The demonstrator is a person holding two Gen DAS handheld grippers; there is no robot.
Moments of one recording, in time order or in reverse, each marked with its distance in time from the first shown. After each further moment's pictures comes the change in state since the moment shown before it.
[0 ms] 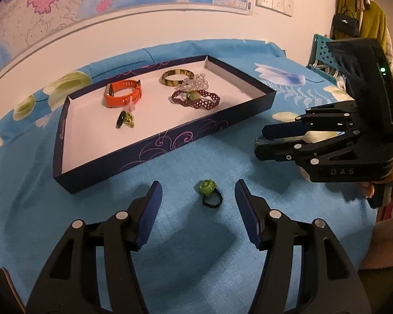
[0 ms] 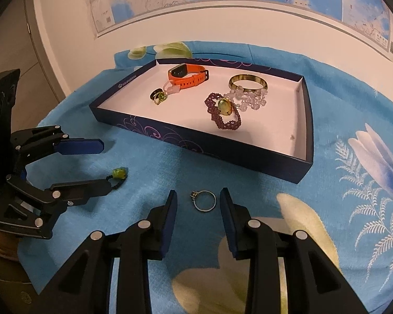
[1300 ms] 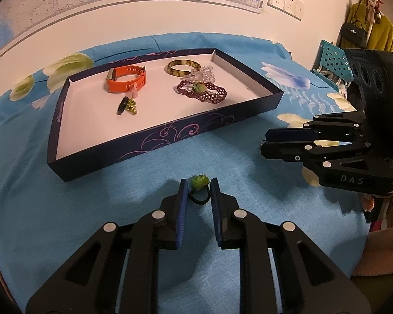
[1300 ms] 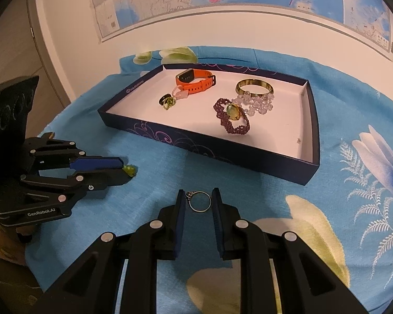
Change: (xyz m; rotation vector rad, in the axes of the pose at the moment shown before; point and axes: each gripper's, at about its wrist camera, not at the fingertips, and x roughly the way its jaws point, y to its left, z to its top) left arm 0.005 0.011 -0.002 -0.082 0.029 -0.032; right arm -0.010 0.007 0.000 0.019 -0.030 0.029
